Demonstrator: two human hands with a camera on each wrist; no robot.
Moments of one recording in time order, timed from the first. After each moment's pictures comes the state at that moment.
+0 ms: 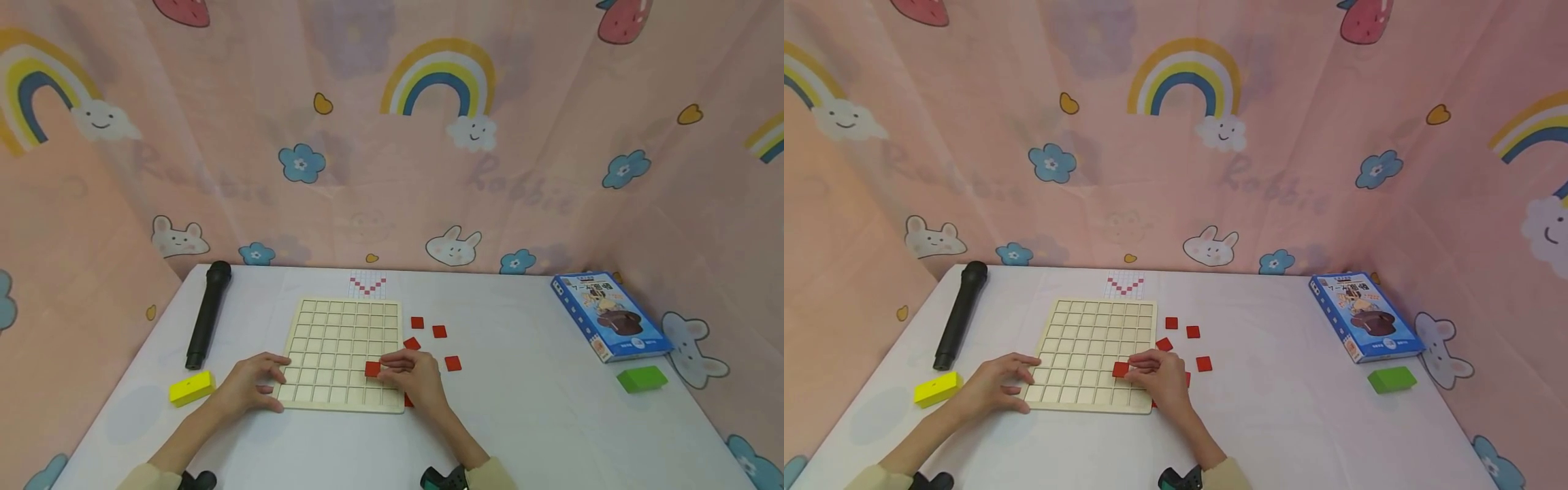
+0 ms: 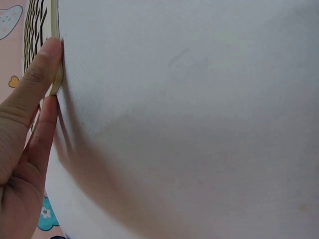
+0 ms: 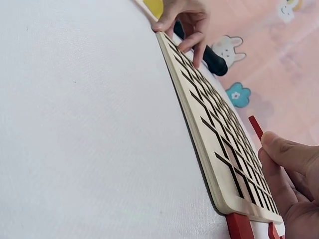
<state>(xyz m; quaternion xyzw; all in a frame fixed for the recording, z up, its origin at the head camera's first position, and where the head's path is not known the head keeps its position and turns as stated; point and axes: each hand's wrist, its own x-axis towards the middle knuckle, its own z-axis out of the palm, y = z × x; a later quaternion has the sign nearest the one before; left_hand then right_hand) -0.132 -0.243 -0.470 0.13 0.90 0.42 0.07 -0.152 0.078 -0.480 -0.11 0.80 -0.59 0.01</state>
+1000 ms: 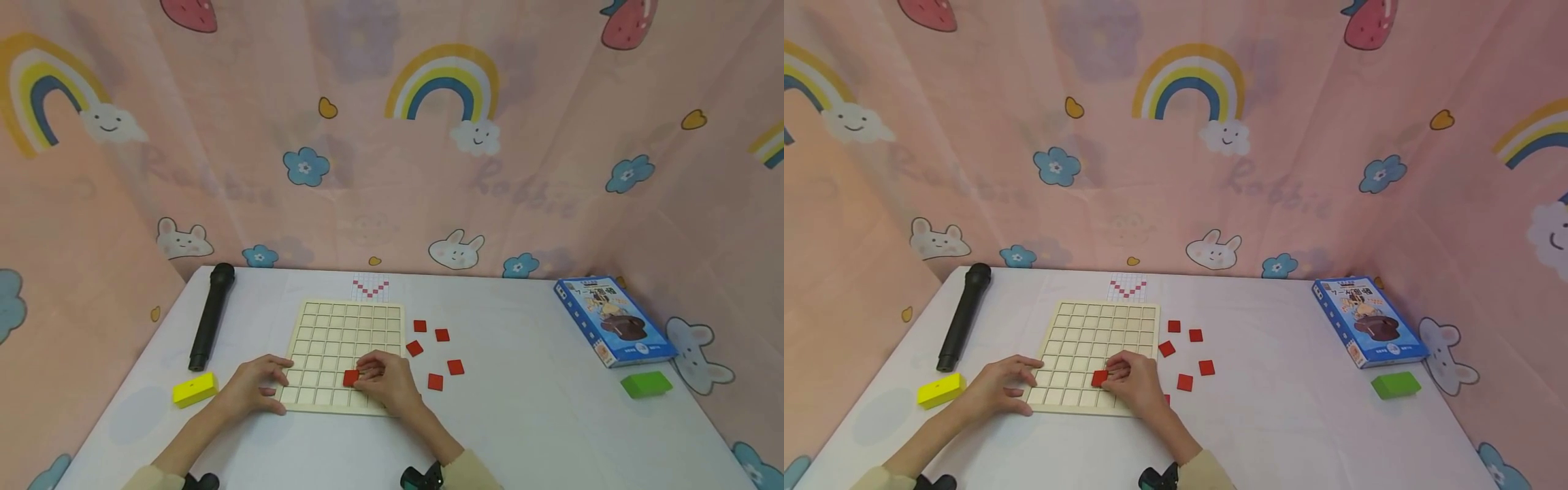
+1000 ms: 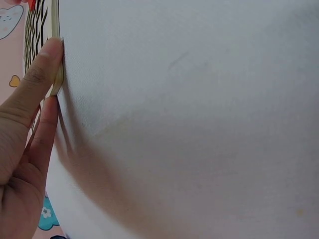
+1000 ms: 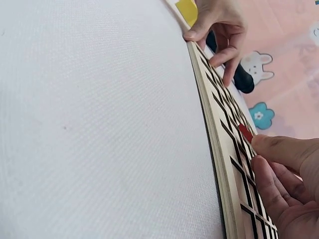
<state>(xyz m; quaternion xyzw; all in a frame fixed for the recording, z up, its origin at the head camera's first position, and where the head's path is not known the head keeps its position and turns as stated) -0.133 -0.244 -0.471 0.15 0.89 0.42 0.07 -0.156 0.037 -0.478 -0.16 0.82 -0.55 0.05</state>
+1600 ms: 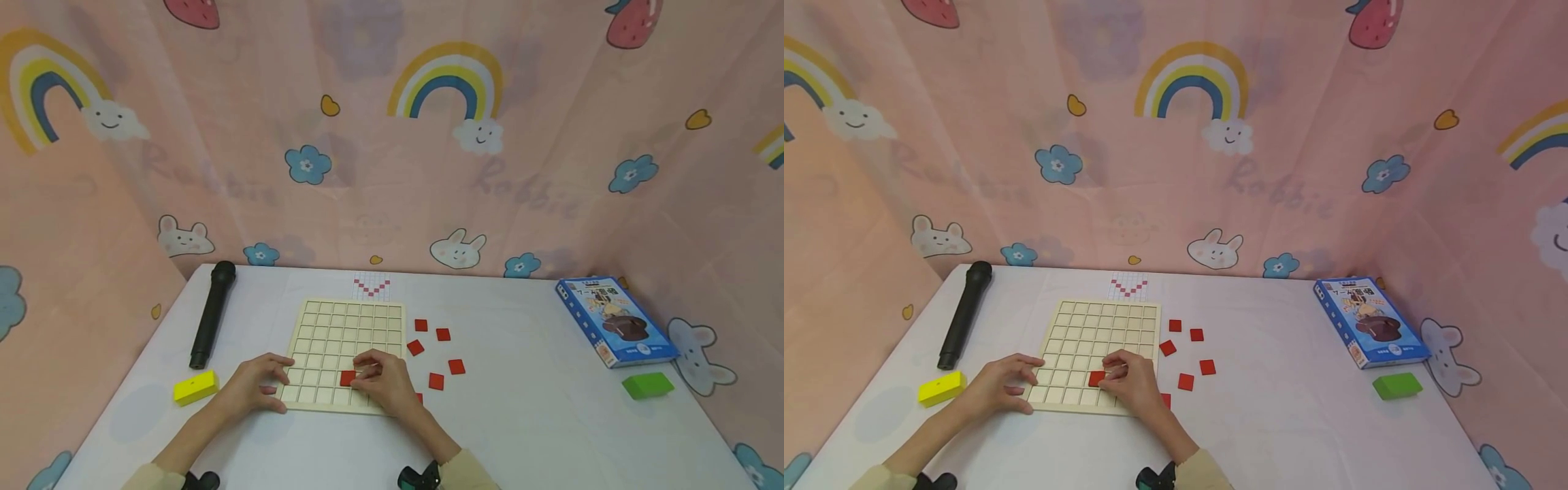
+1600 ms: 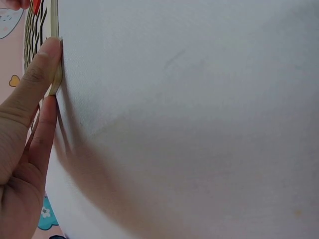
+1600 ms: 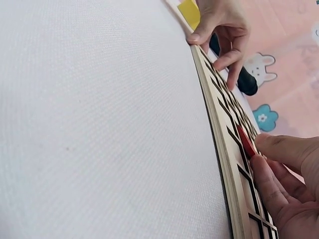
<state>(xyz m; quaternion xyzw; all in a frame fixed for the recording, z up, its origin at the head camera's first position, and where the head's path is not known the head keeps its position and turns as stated) -0.131 -0.242 -0.468 0.14 0.90 0.41 0.07 -0.156 0.031 -0.480 -0.17 0.81 -0.56 0.06</state>
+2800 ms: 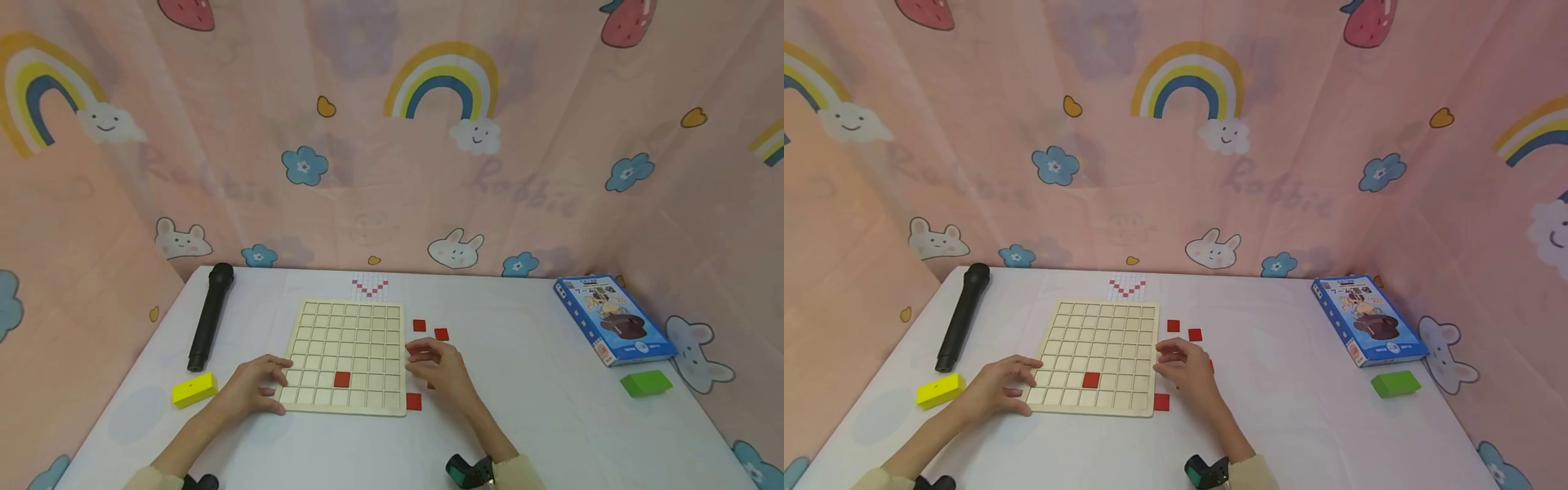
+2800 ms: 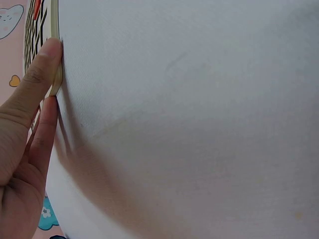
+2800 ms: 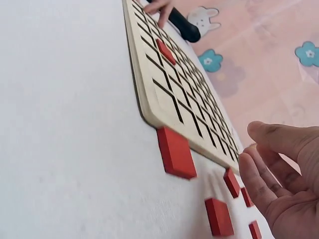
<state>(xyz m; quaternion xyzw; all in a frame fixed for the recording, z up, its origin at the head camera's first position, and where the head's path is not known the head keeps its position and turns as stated) -0.133 -0.241 -0.470 0.11 0.91 0.40 0.08 -0.167 0.113 -0.466 -0.07 0.82 -0.56 0.05</state>
